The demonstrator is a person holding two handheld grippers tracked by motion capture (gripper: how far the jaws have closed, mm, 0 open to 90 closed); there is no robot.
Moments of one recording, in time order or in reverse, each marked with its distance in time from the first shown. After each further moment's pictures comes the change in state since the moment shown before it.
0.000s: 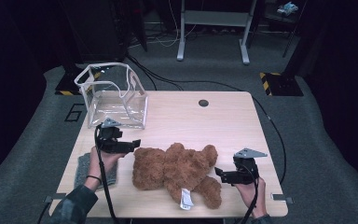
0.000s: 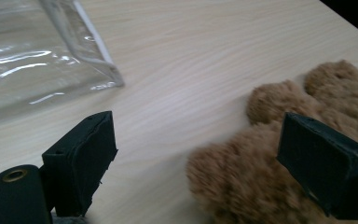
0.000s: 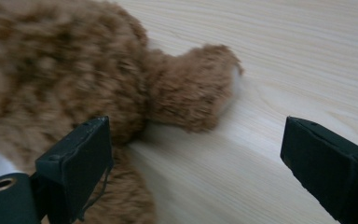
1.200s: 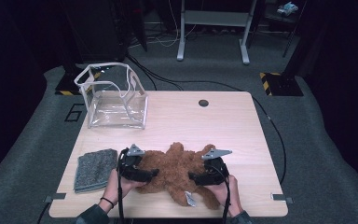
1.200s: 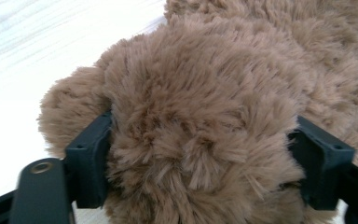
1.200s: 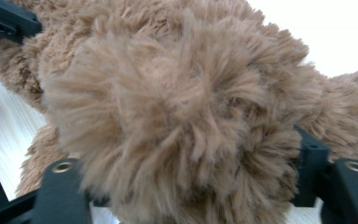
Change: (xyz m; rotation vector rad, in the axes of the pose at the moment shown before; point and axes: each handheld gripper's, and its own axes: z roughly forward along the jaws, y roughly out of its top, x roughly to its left) left arm -0.055 -0.057 0.039 0.128 -0.108 0.106; right arm 0.057 0.015 0.055 0.093 0.177 -0.085
